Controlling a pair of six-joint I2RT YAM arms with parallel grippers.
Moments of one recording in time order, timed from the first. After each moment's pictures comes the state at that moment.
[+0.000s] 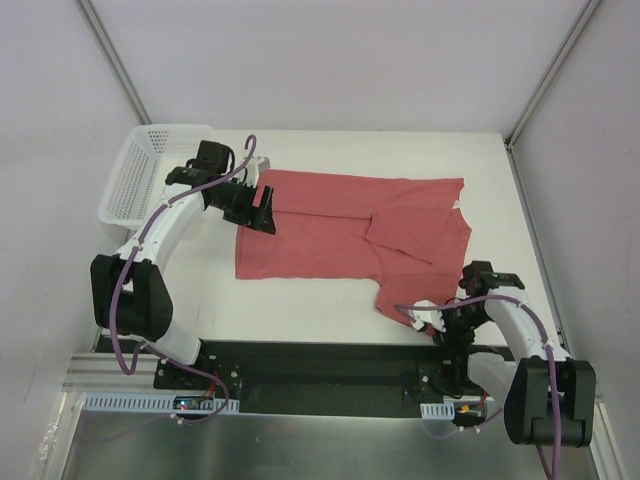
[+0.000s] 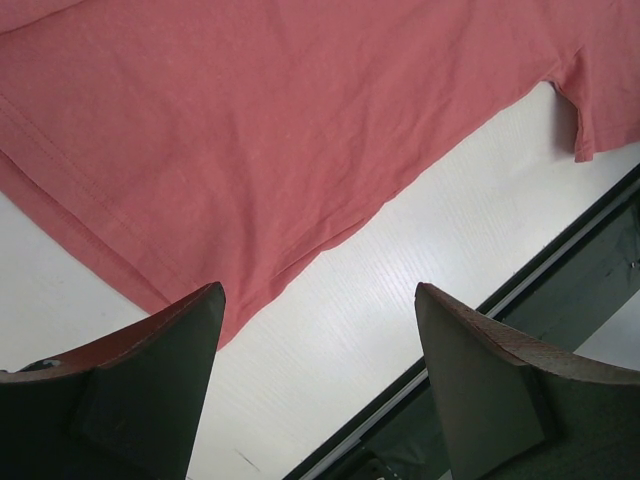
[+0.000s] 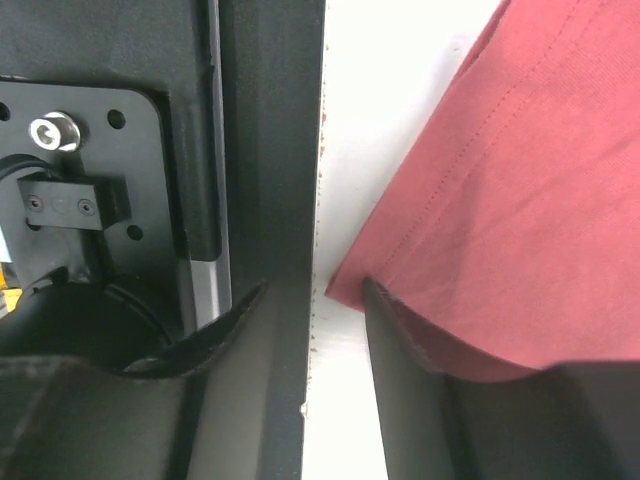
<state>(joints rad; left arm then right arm) -0.18 1.55 1.33 -0.87 0.57 0.12 -0.01 1.02 0.47 -1.19 -0.41 -1.69</state>
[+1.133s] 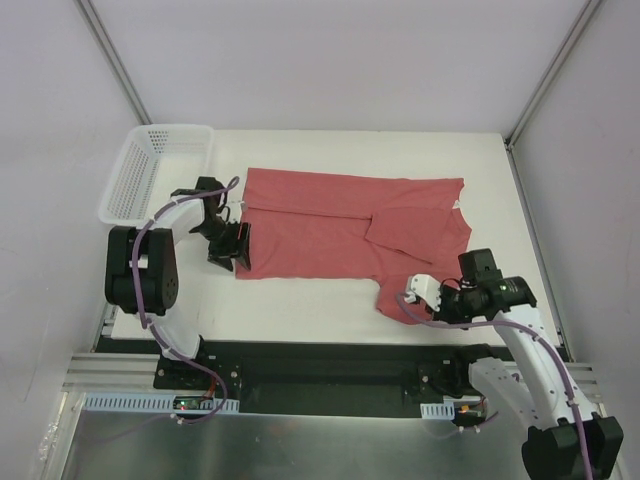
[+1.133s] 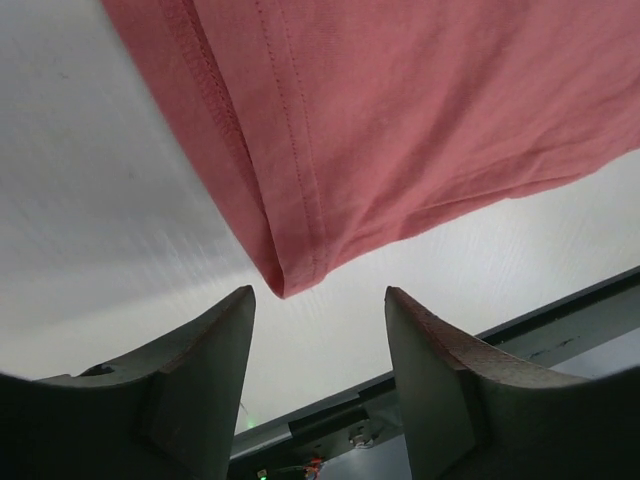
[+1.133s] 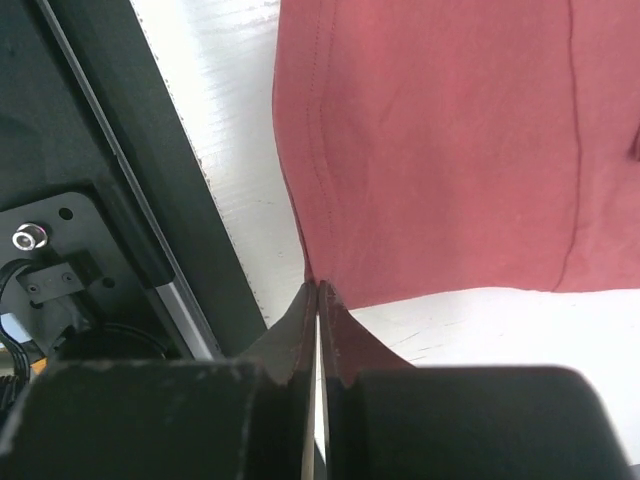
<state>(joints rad) -0.06 1.68 1.10 -0.88 0.39 0.02 0.20 0.76 0.63 -1.17 -0.34 -1.15</state>
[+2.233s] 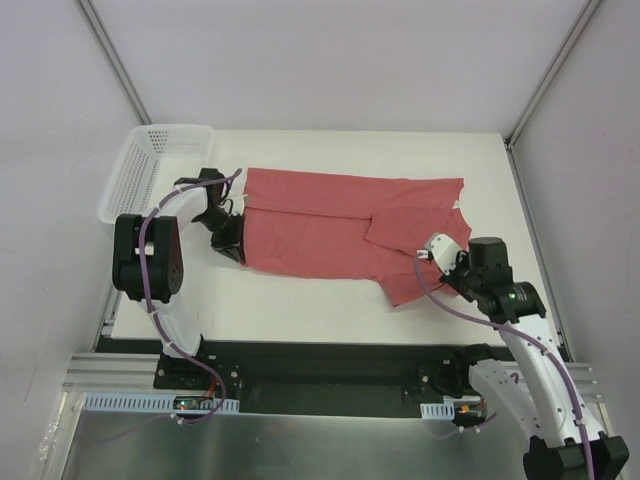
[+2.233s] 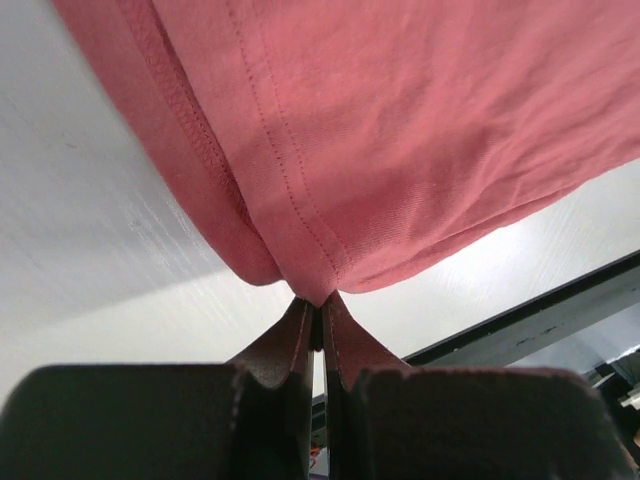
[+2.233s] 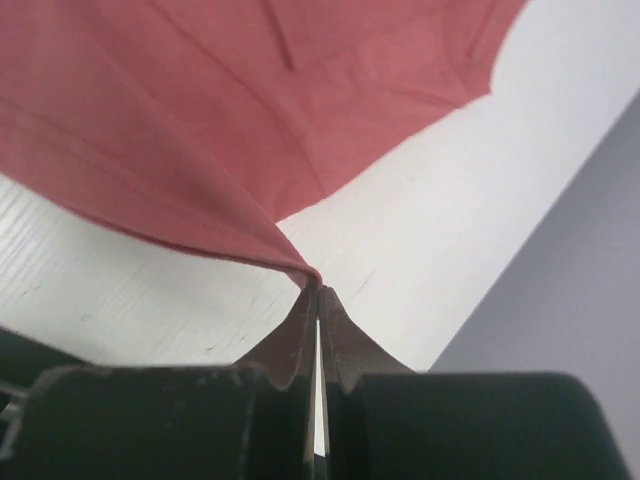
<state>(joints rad) -0.06 1.82 1.22 -0.95 0.42 0.04 0.22 0.70 0.68 -0.88 0.04 -0.76</state>
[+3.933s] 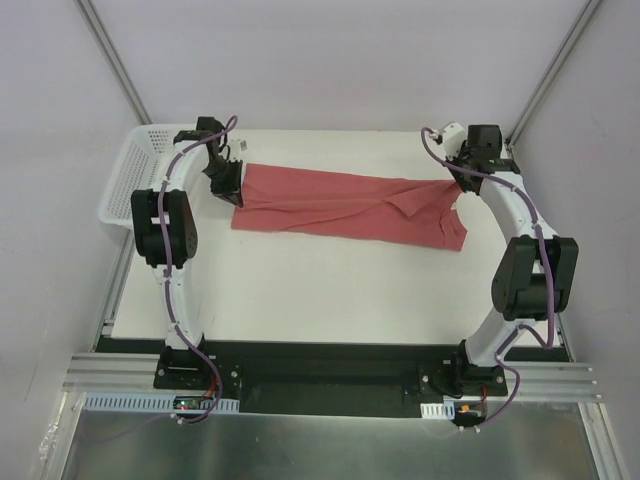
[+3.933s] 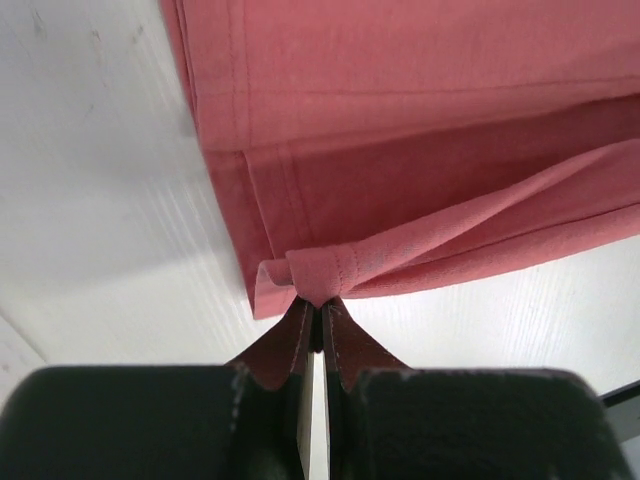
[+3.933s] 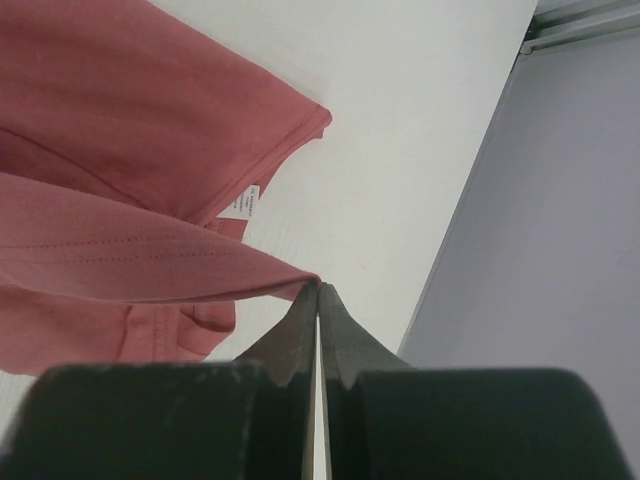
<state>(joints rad) -0.02 2.16 1.88 -1.04 0.35 0.06 0.02 1.72 1.45 -0.52 0.12 -0.64</state>
